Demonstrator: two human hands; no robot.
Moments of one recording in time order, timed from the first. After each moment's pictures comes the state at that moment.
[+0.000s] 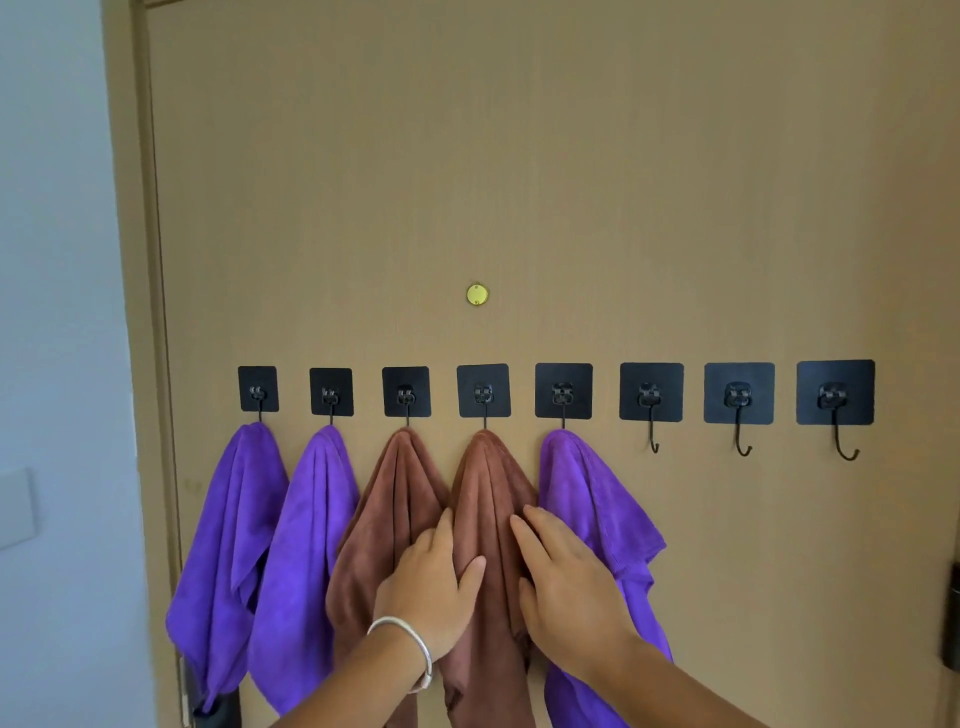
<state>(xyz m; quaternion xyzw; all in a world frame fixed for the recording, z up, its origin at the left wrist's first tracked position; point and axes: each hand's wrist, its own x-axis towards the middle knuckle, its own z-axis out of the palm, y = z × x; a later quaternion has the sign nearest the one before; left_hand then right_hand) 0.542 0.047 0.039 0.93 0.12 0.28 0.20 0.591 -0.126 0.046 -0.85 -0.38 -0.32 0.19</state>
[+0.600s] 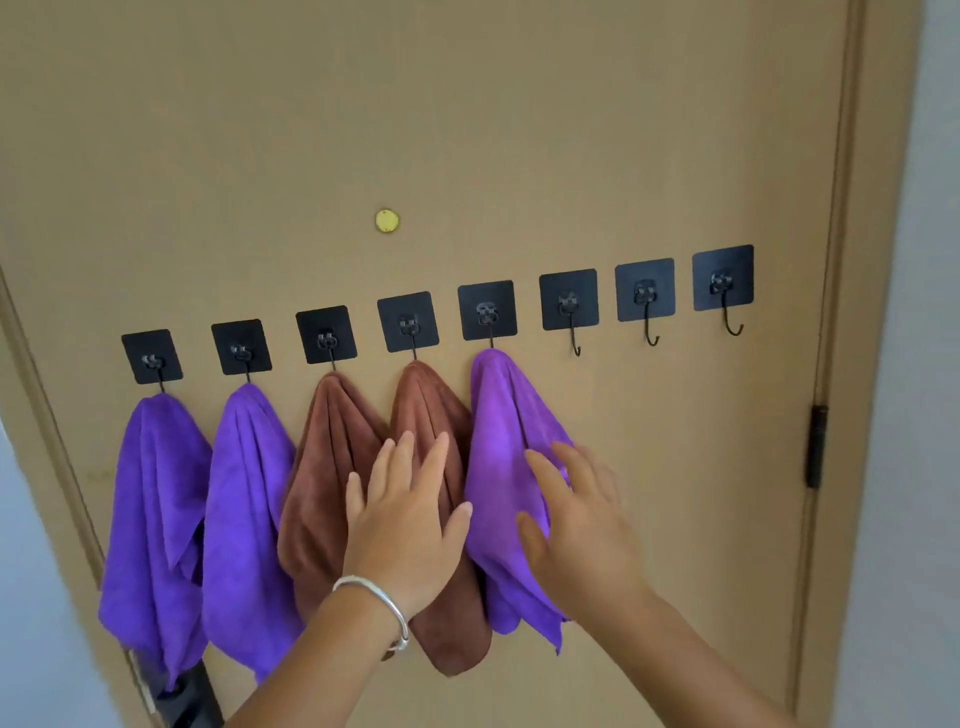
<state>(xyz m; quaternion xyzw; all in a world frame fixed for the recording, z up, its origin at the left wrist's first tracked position) 0.501 0.013 0.052 0.95 0.04 0.31 0.06 0.526 -0.167 0.040 -0.90 -0.20 -0.29 0.24</state>
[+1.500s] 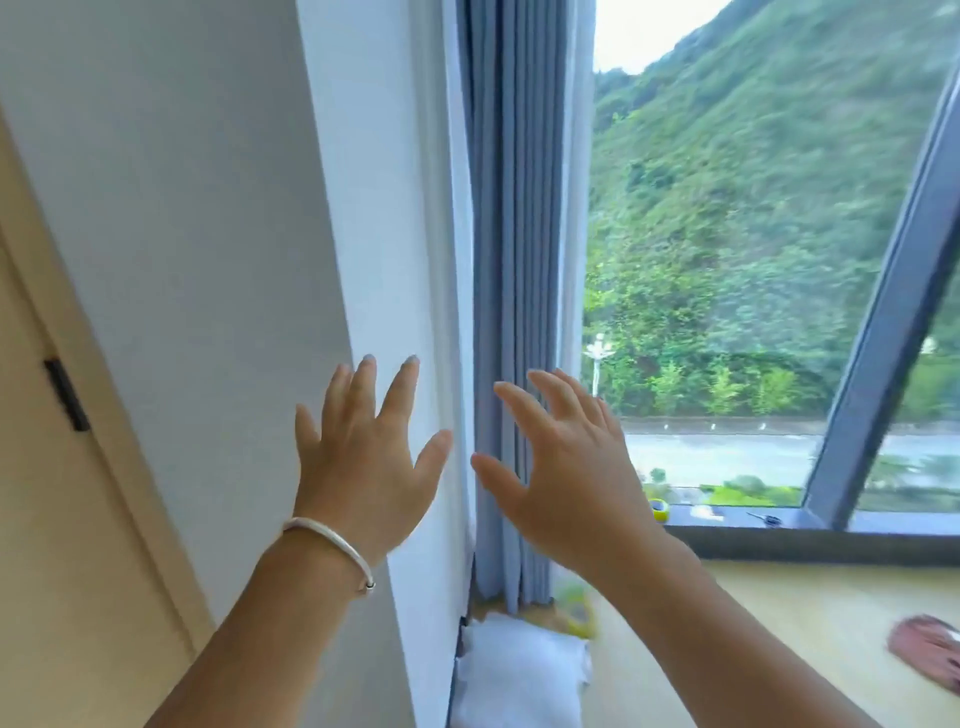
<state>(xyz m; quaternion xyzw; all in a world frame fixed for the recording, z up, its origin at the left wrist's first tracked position) 0.276 -0.273 0.054 0.76 -0.58 0.18 0.23 0.099 -0.307 0.051 -0.83 0.44 -0.34 -0.01</state>
